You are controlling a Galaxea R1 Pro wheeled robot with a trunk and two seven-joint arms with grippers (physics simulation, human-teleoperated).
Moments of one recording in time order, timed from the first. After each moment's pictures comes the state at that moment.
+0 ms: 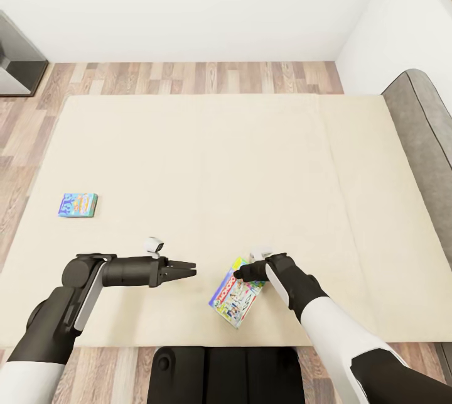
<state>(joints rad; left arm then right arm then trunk) -0.54 0.17 -0.02 -1.40 0.18 1.02 -1.40 -0.86 0.13 0.22 -0.54 -0.07 0.62 0.17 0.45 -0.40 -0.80</state>
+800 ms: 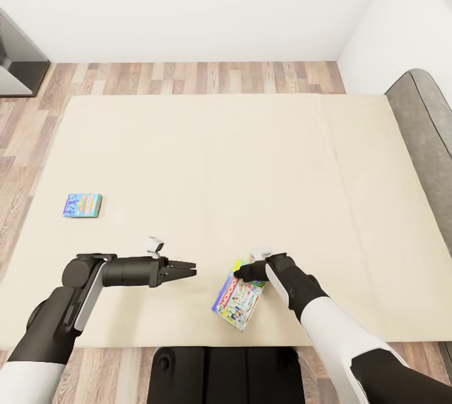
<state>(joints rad) -0.54 0.17 -0.02 -1.41 0.18 1.02 -1.40 -0.86 0.13 0.22 -0.54 -0.07 0.62 0.17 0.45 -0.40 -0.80</state>
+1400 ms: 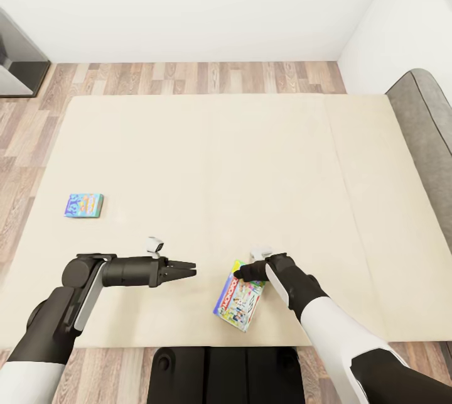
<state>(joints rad) -0.54 0.17 -0.02 -1.41 0.18 1.02 -1.41 -0.86 0.13 0.22 -0.54 -0.07 0.62 0.17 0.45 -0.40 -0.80</state>
